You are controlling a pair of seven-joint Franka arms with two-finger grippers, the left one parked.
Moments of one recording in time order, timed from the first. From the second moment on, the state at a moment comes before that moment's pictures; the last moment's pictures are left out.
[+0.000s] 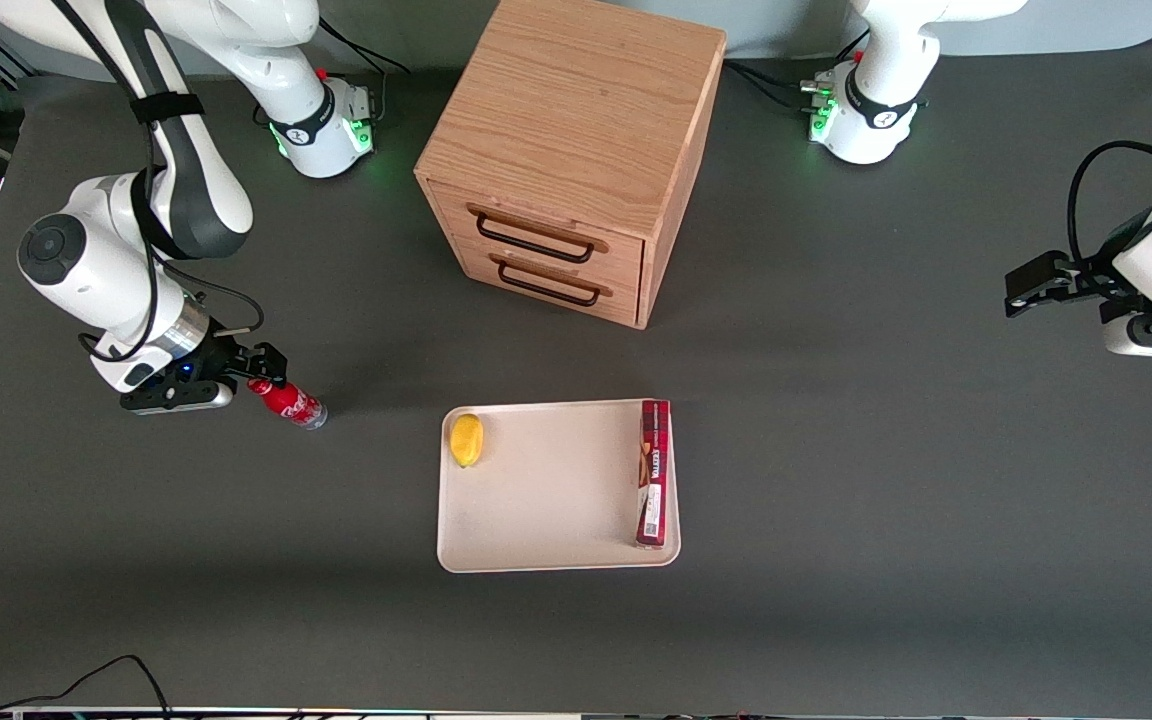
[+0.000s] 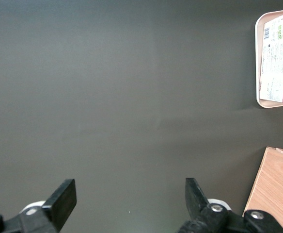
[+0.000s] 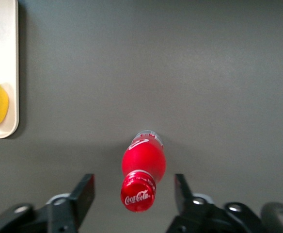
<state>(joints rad) -0.13 0.09 0.19 -2.23 0.03 2.40 -0.02</state>
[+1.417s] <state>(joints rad) -0.13 0.01 0.18 -1.86 -0.01 1.83 -0.02</state>
